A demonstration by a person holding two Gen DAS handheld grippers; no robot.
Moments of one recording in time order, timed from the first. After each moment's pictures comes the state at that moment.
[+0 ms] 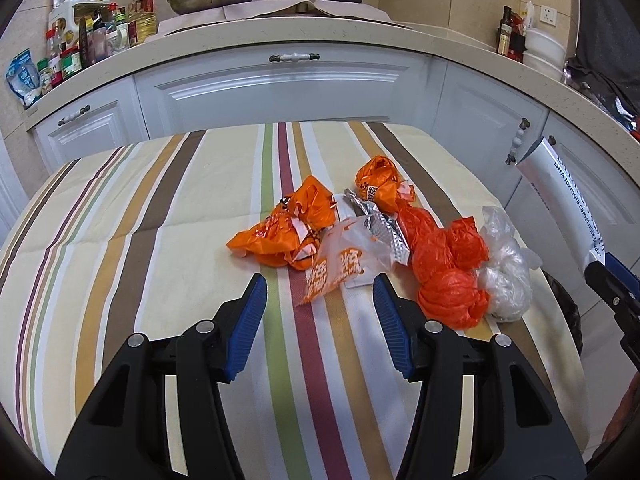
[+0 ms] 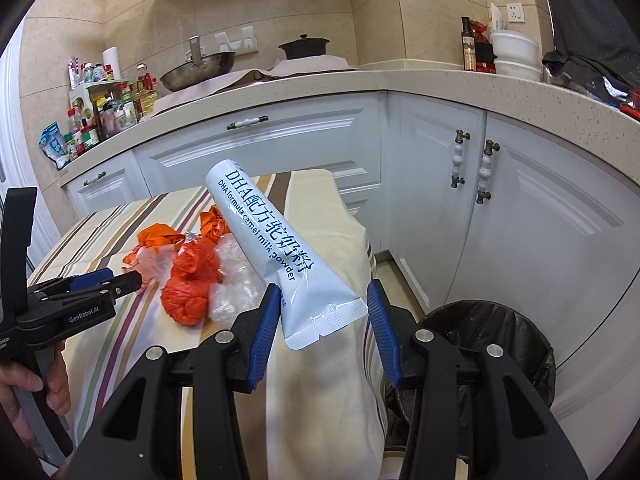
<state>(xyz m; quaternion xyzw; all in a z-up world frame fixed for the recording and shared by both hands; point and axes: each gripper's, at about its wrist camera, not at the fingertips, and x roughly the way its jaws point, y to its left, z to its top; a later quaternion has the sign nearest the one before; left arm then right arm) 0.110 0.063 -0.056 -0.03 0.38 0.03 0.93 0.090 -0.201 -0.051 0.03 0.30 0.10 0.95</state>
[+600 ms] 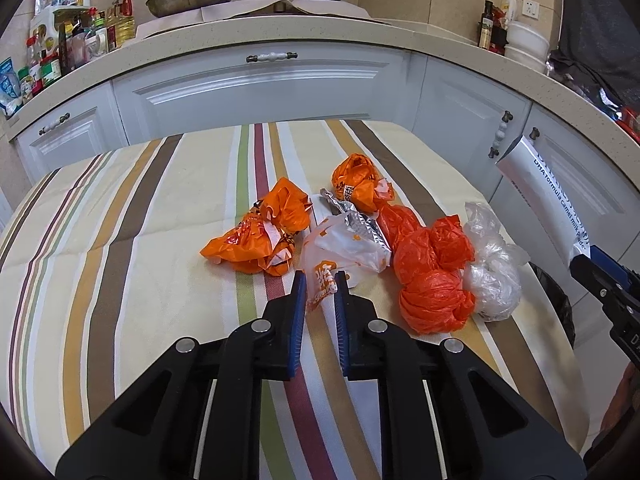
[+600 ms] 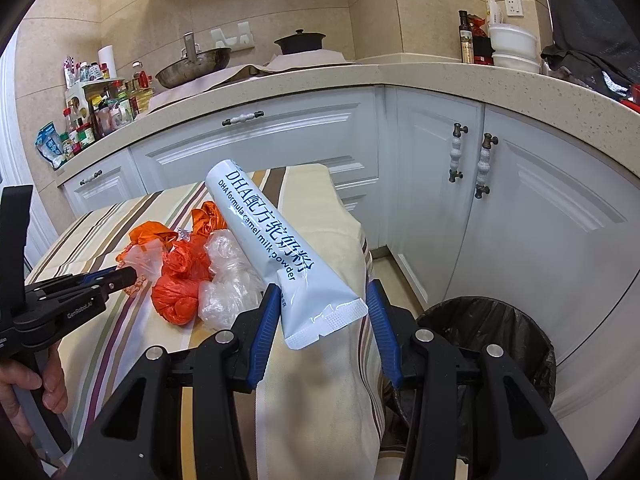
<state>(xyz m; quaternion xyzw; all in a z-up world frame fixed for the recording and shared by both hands) 0.115 0.057 -0.059 -0.02 0.38 -0.01 0.93 0.094 -0.202 -0.056 0.03 0.31 0.10 0.95</state>
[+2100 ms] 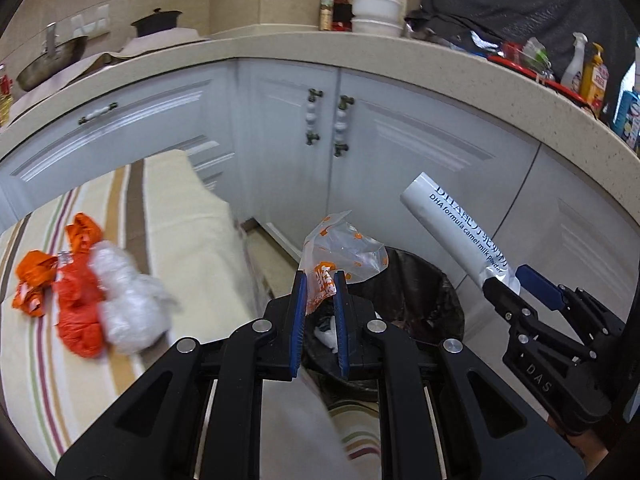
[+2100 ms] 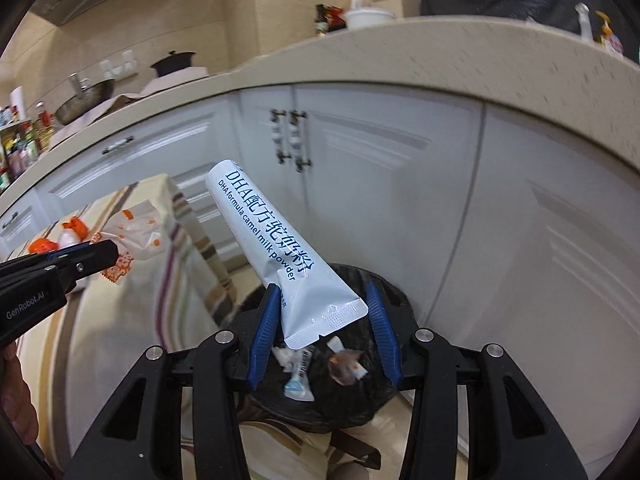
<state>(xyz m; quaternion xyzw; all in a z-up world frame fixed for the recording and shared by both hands) 0.102 -0.179 -0.049 0.04 0.36 -0.19 0.91 0.040 -0.361 -0.079 0.07 0.31 -0.09 0.94</state>
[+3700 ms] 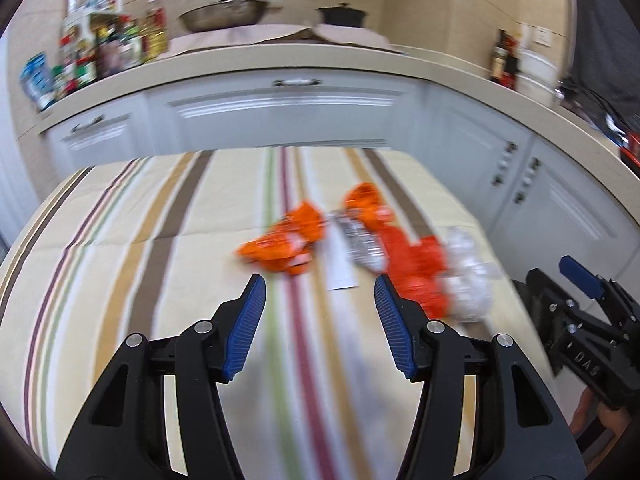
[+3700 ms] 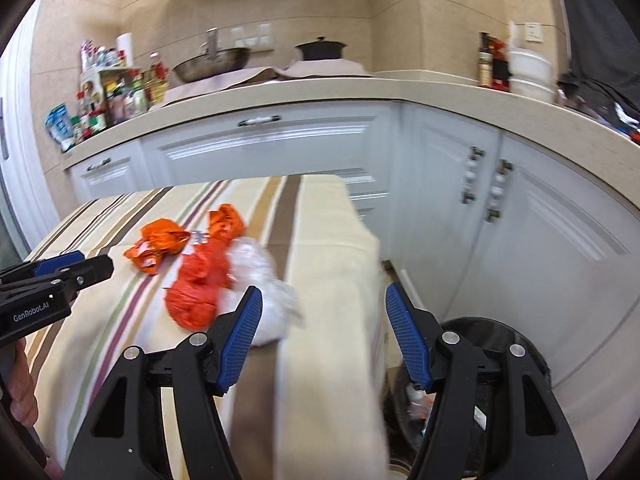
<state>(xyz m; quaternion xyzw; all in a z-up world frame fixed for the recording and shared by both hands) 0.078 0.062 -0.026 -0.04 0.35 0.04 0.94 0.097 -0.174 -0.048 -0.01 0.30 0.11 0.95</state>
